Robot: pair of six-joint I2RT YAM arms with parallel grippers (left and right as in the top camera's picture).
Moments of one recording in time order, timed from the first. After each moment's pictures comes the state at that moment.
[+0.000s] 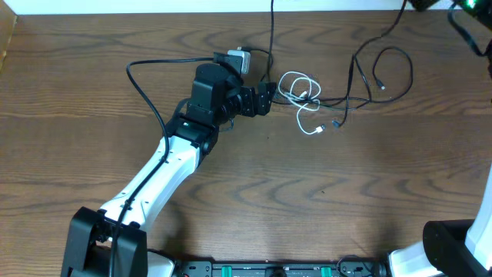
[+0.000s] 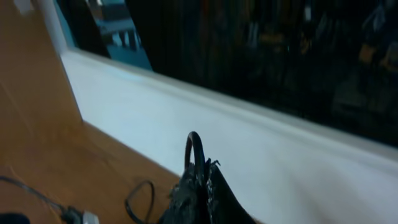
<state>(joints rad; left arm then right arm) -0.39 1.54 1.00 0.03 0.29 -0.35 0.06 1.70 2.46 -0.83 -0.53 -0.06</state>
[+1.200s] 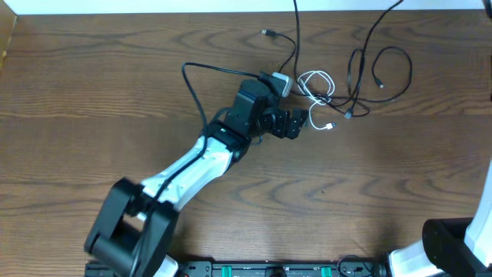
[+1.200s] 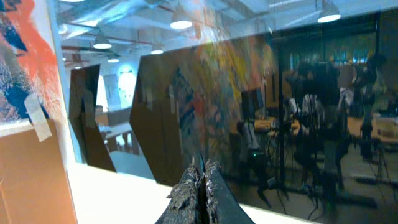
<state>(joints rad) -0.57 1.71 1.00 0.12 0.29 -0.27 0.06 1.71 2.46 -0.39 -0.44 0.26</state>
